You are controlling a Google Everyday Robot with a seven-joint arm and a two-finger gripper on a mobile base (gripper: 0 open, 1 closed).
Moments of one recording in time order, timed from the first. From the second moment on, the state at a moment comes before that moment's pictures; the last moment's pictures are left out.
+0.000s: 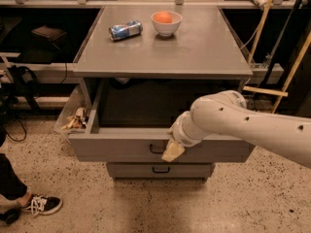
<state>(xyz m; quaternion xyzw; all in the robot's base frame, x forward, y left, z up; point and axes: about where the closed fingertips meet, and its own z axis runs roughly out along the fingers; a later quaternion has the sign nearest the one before) 0.562 -0.063 0.656 -0.60 0.76 0.03 0.26</state>
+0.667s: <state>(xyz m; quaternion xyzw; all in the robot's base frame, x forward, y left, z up) 0.551 -0.063 0.655 -0.59 0.76 0.03 0.26</state>
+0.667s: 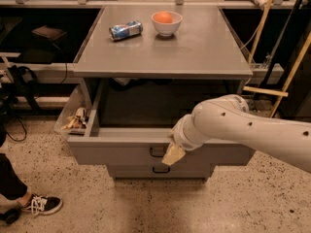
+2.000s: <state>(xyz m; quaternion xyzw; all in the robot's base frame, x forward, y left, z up) 0.533 -0.064 0.656 -0.59 0.76 0.03 0.27</state>
